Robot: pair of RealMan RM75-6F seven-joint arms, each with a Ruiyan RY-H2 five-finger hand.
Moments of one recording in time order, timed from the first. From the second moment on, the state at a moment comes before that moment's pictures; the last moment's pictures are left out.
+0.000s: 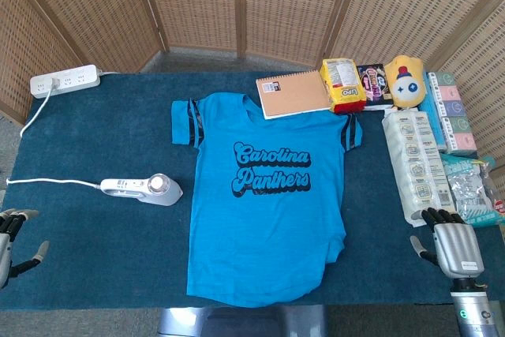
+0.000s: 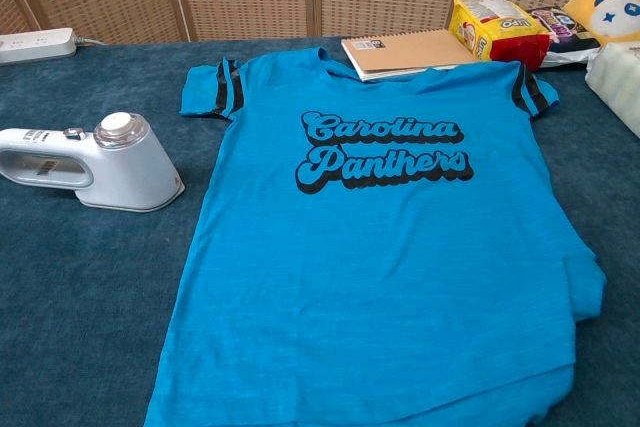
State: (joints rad) left arm 0.03 -1.18 -0.01 -1.57 1.48 1.54 0.01; right arm 0.08 -1.29 0.04 -1.42 -1.54 1.49 -0.04
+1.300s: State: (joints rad) left arm -0.07 -1.11 -0.06 -1.71 1.51 1.48 0.05; right arm 0.23 -1.31 -0.03 -1.48 -1.73 1.35 -0.02
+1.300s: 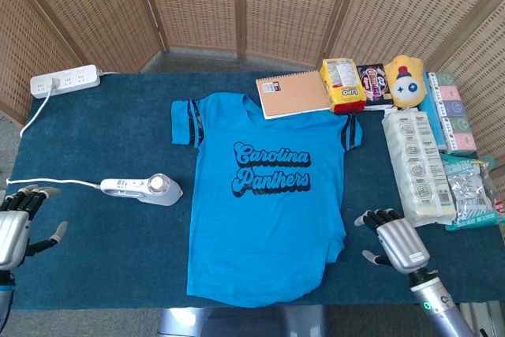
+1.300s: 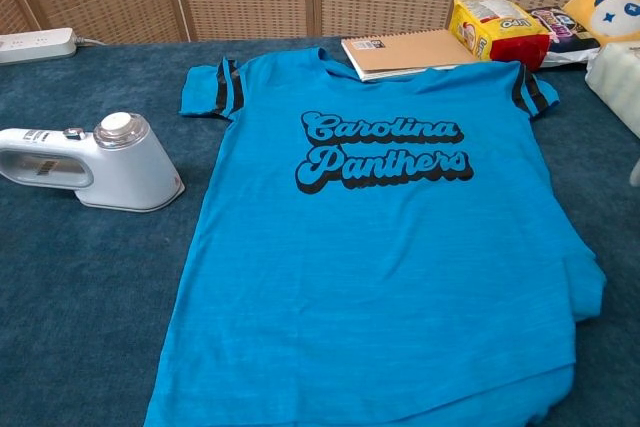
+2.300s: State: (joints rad) left arm -0.11 -1.09 -0.06 -1.75 1.49 1.44 0.07; right arm 0.33 -1.44 -0.07 -1.33 -1.85 1.33 -0.06
